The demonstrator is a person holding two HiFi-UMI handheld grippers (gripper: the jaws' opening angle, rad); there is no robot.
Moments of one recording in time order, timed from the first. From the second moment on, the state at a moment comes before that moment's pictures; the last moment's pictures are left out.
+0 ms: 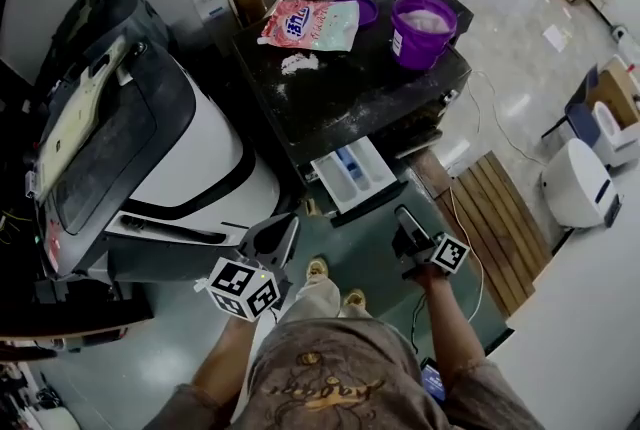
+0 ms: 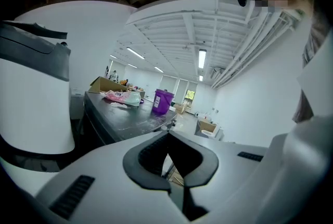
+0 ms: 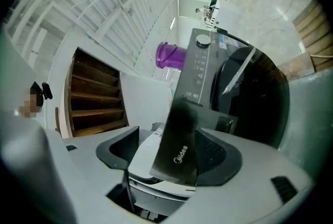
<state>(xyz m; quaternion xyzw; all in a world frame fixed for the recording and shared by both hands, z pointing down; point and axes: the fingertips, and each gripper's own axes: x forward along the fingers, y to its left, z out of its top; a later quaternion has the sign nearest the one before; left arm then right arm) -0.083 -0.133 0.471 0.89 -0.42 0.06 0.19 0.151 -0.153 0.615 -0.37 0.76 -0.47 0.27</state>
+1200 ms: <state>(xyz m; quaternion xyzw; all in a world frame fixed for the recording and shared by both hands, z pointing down) -0.046 -0.133 0.413 0.95 -0.30 0.05 0.08 0.108 -0.098 0.425 -0.45 0.88 -0.12 0.03</state>
